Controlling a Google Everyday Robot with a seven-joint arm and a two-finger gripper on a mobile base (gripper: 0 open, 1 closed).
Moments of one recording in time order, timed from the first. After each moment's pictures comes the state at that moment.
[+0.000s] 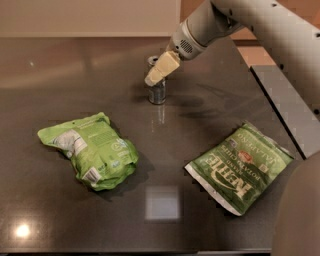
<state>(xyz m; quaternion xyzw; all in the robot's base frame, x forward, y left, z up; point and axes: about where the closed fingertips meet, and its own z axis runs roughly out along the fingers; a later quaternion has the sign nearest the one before) 0.687 -0.006 0.918 -0.53 0.76 0.17 0.32</state>
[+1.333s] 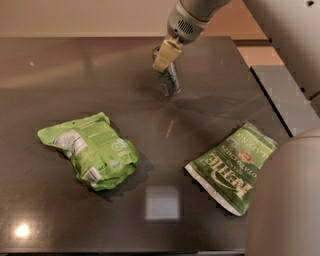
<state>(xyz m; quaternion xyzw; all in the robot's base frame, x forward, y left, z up) 0.664 -0.017 0.952 -0.59 0.76 0.11 0.25</state>
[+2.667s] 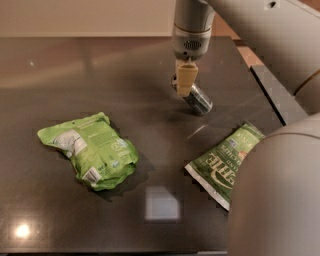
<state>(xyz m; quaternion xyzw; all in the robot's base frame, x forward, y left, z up) 0.617 -0.067 0.906 -0.70 0.71 0.00 0.05</state>
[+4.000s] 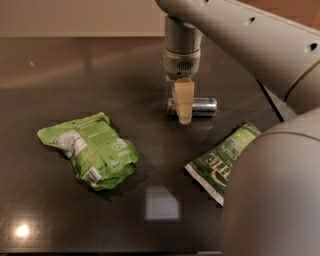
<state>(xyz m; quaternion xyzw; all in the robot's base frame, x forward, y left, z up) 0.598 -0.053 0.859 -0.75 0.66 0.02 0.00</state>
